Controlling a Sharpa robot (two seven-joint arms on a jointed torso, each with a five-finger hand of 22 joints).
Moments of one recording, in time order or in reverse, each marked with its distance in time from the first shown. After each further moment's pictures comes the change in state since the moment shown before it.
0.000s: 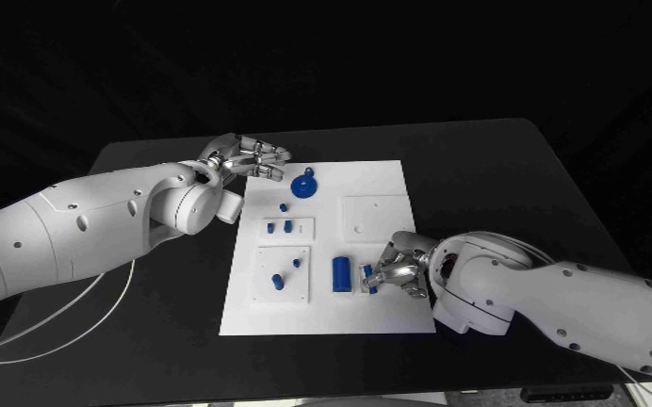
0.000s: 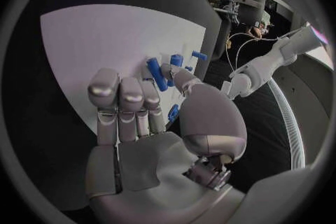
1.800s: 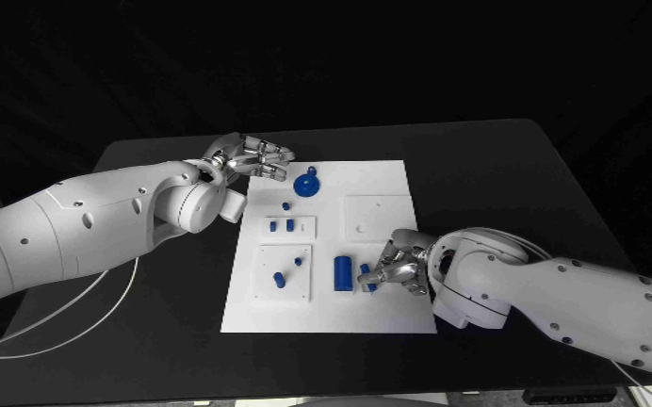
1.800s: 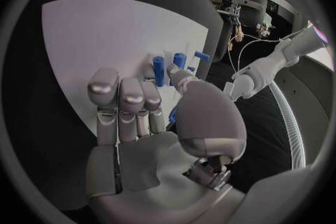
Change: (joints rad) left arm 0.000 0.001 0.000 -0.001 -0.005 0.006 -0.007; left_hand 0.000 0.000 0.000 0.000 0.000 0.000 0.000 0.000 0.000 0.000 0.000 0.000 0.000 0.000 0.000 0.000 0.000 0.000 0.000 0.000 0.000 -0.001; right arm 0.005 0.026 0.004 -0.035 -0.006 0.031 -0.004; right_hand 0.089 -0.088 -0.151 0.253 -0.434 0.016 -0.009 0.006 0.002 0.004 -0.003 -0.004 -0.018 0.004 -0.001 -0.004 -0.005 -0.007 0.000 0.000 -0.022 0.000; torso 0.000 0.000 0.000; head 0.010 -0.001
